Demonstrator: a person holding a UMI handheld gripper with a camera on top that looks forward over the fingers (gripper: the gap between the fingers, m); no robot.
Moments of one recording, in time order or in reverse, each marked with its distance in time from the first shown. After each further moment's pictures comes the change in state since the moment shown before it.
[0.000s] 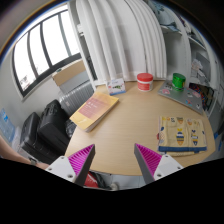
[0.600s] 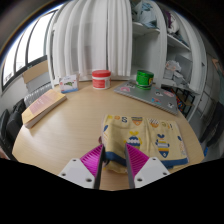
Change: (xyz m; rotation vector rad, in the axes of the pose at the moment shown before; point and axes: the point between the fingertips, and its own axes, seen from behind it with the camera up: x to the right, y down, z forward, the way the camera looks) arm 0.205 0.016 0.067 0.124 0.299 -0.047
